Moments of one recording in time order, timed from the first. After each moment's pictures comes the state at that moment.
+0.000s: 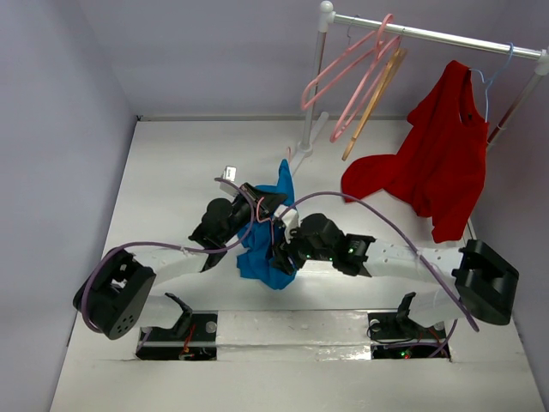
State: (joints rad) left arm -0.65 1.31 0.45 0.85 0.09 -1.17; right arm 1.05 1.35 0.73 0.09 -0.15 0.19
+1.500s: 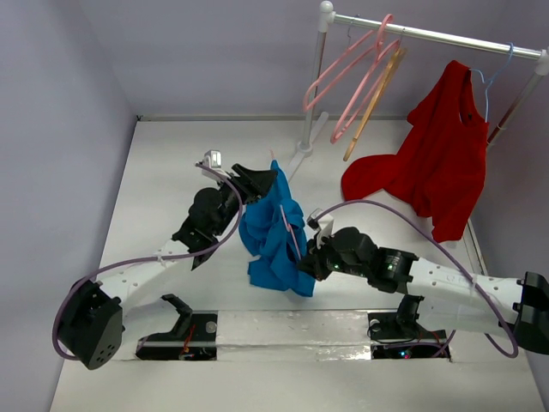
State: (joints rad) left arm -0.65 1.09 0.58 0.57 -0.12 -0.92; right arm 1.09 0.98 0.60 -0.12 -0.02 0.44
